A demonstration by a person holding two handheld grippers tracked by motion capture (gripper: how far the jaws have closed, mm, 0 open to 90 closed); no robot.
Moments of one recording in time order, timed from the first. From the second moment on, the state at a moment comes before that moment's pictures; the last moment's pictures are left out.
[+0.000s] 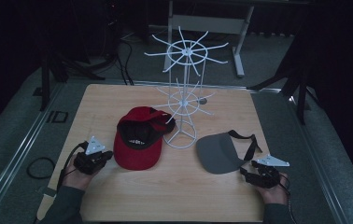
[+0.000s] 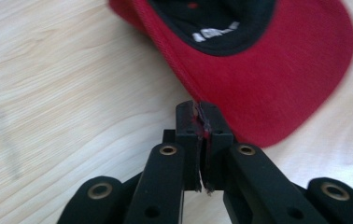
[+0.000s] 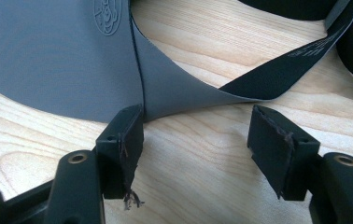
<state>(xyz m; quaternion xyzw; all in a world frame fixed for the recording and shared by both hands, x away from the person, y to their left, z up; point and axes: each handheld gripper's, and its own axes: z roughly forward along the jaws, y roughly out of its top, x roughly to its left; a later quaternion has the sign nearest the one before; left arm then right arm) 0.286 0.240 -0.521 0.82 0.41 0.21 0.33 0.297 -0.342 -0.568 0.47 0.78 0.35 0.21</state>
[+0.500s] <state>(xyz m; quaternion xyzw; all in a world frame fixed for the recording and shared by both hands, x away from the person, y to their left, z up) 0.298 0.244 -0.522 0.81 0.44 0.13 0.37 0.297 -0.342 -0.568 0.47 0.78 0.35 0.21</state>
